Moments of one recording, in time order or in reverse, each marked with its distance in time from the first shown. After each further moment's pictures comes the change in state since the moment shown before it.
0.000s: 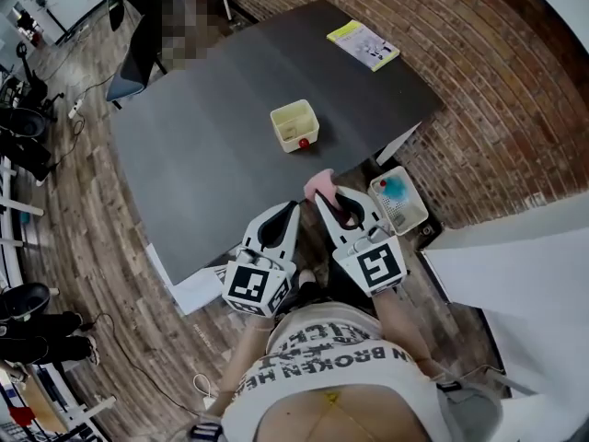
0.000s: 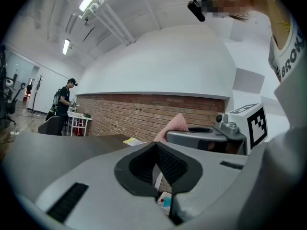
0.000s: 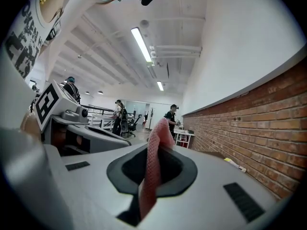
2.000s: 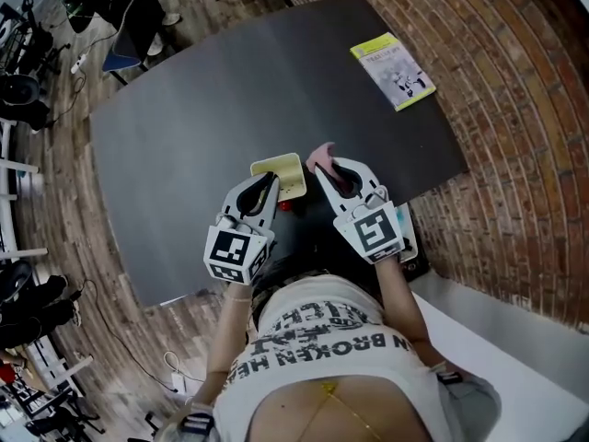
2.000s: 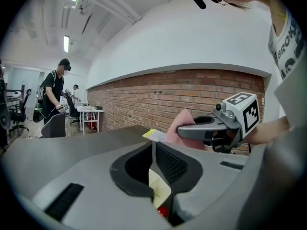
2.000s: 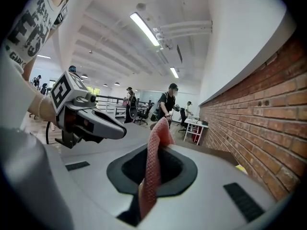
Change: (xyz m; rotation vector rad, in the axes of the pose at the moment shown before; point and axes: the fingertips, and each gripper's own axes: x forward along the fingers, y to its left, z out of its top) left arm 0.247 0.168 -0.016 0.024 0.176 0.178; right arm 0.195 -0.228 -0.095 -0.071 0.159 0.243
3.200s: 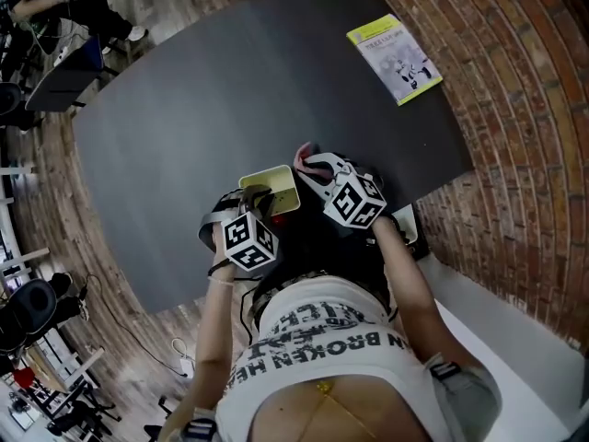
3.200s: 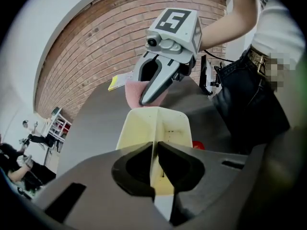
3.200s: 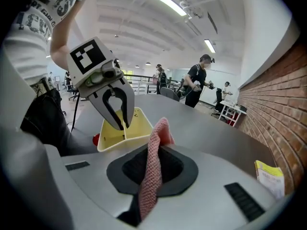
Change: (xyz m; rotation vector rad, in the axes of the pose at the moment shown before) left arm 0.065 0.018 -0.157 0.692 0.740 -0.289; right arm 0.086 0.003 -0.141 -0.158 0.273 0.411
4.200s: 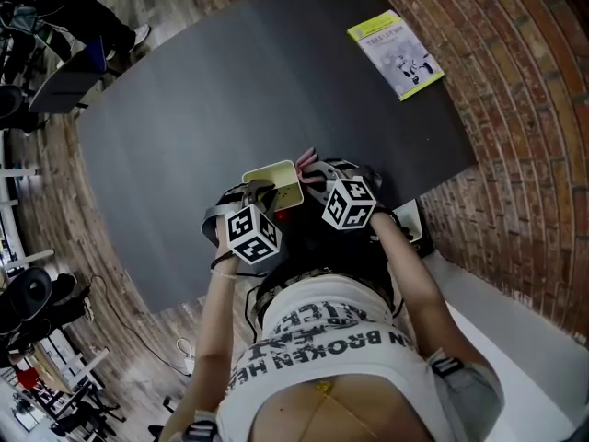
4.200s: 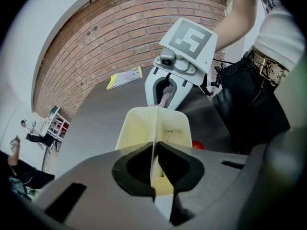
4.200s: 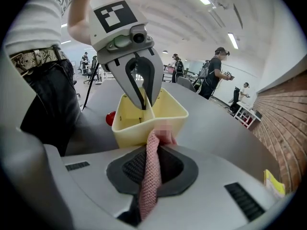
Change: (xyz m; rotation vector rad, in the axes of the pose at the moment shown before) left arm 0.001 0.000 -0.002 0.006 0.009 -0.020; right arm 0.027 0.046 -0.035 -0.167 0.134 0.126
